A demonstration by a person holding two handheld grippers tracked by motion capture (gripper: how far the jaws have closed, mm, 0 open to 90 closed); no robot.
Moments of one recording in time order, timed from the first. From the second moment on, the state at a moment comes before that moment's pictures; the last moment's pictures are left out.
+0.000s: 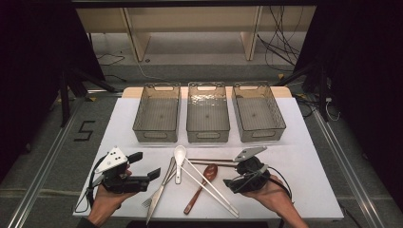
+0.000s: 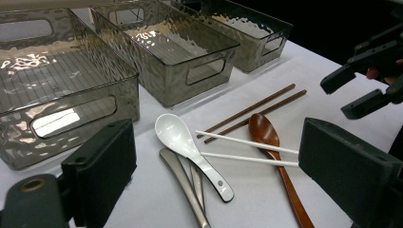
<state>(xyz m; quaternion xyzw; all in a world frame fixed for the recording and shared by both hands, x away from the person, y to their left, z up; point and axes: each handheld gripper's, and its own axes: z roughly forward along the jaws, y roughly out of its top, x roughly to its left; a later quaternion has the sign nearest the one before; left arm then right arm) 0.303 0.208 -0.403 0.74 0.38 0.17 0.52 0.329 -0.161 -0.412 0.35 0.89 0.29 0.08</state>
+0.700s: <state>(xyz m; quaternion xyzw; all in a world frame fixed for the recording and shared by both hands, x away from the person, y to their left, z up) 0.302 0.208 -0.402 0.75 0.38 0.16 0.52 0.333 -0.129 -0.446 0.33 0.92 0.21 0.02</state>
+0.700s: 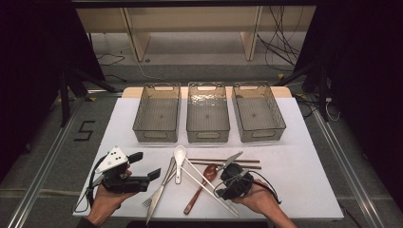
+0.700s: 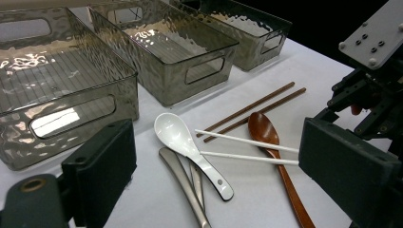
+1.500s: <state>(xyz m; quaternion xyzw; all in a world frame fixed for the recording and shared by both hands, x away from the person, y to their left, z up) 0.303 0.208 -0.402 0.75 0.38 0.16 0.52 0.338 -0.116 -0.461 0.31 0.94 0.16 0.02</state>
